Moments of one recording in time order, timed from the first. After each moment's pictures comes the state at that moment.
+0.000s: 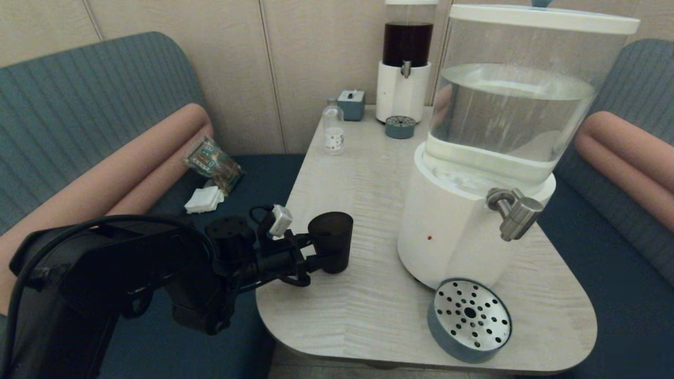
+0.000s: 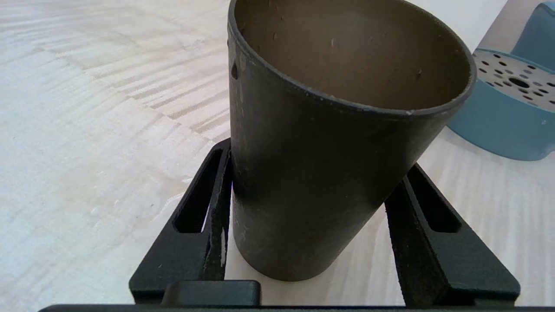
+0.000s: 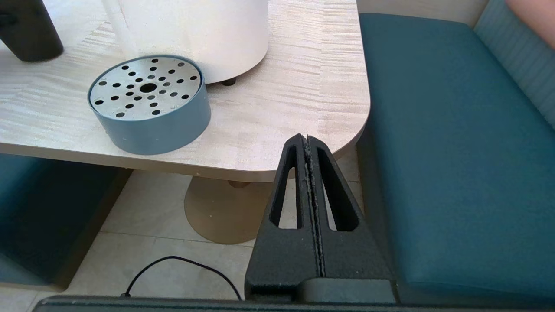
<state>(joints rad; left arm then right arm) -0.29 2.39 -0.89 -1.52 -0.86 -0.04 0.01 0.00 0.00 0.00 -0.01 0.02</state>
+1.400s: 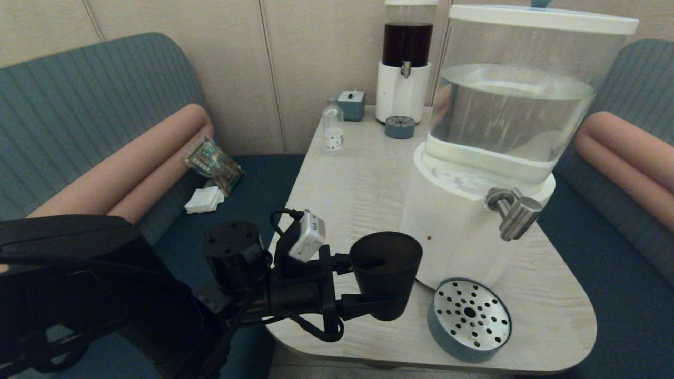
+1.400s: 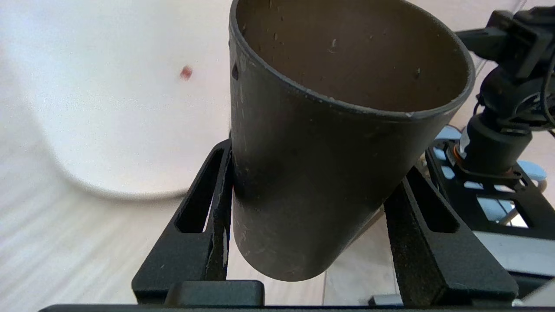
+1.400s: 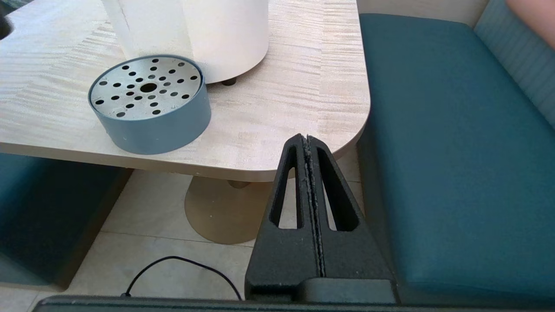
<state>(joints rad) -0.58 2.07 -0.63 -1.52 -0.86 -0.05 0.01 0.00 0.00 0.00 -0.01 0.02</state>
